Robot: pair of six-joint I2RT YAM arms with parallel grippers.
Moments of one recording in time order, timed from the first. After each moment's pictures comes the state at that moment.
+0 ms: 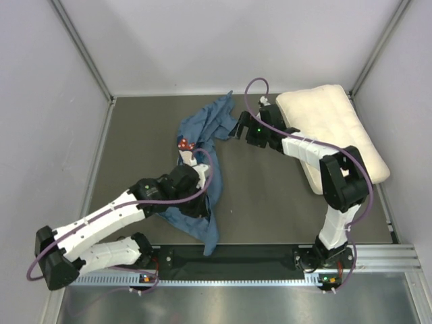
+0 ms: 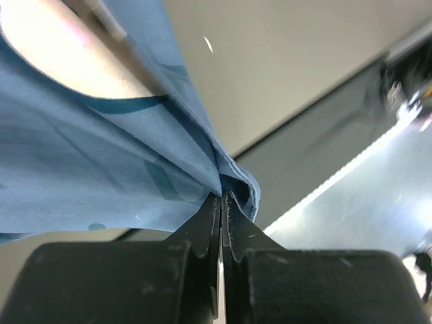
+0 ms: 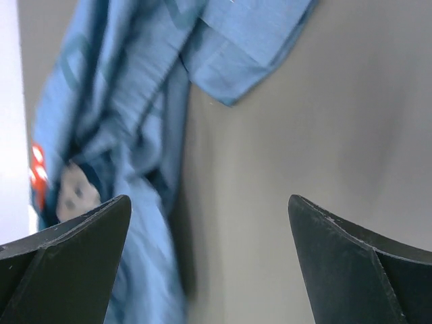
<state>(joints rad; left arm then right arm) -0.85 0.99 0.87 -0.79 0.18 -0.58 0.46 1.82 1.25 -0.05 -0.19 0.68</state>
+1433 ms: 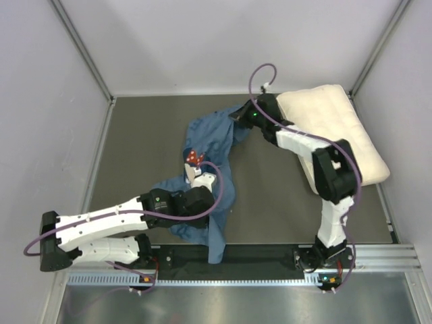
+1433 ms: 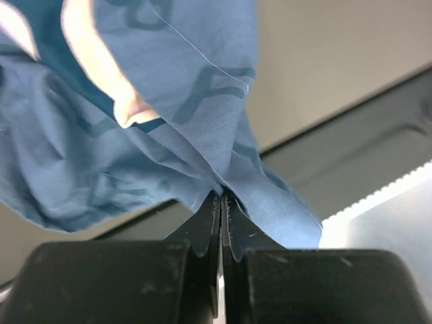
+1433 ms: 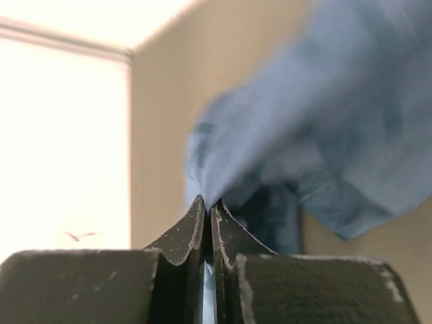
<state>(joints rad) -1.23 1.03 0.91 -0.87 -0.22 -0.81 0.47 2.01 1.43 0.19 -0.17 0.97</state>
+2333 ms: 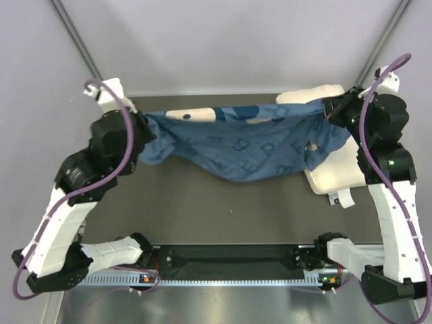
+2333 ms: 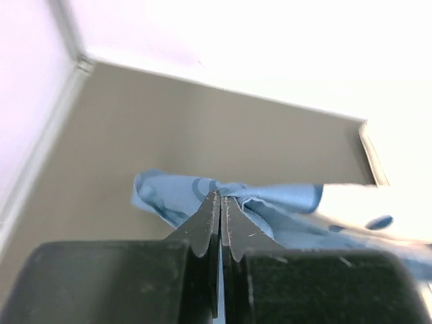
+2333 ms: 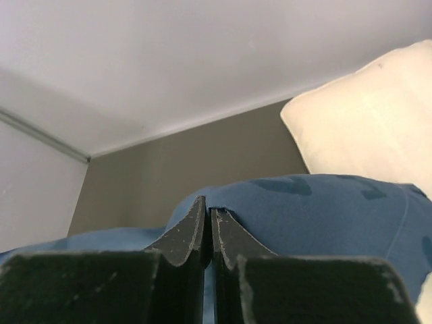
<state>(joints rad) -0.76 1.10 1.73 -0.94 -0.77 -0.46 0.11 1.02 1.41 -0.50 -0.01 0.50</state>
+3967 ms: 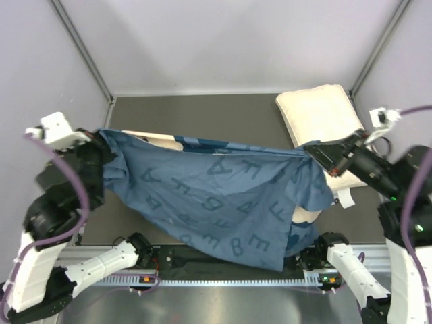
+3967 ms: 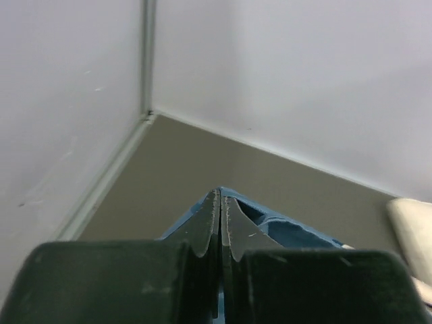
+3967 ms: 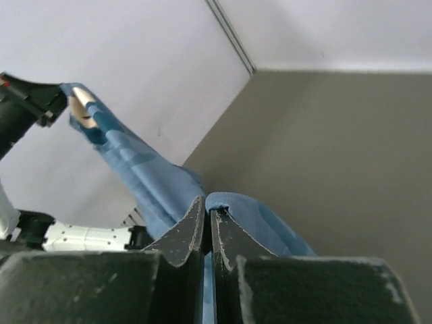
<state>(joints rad) -0.78 0.75 1.56 -0.76 -0.99 -0.25 0.12 0.68 1.46 -0.71 -0.65 0.55</state>
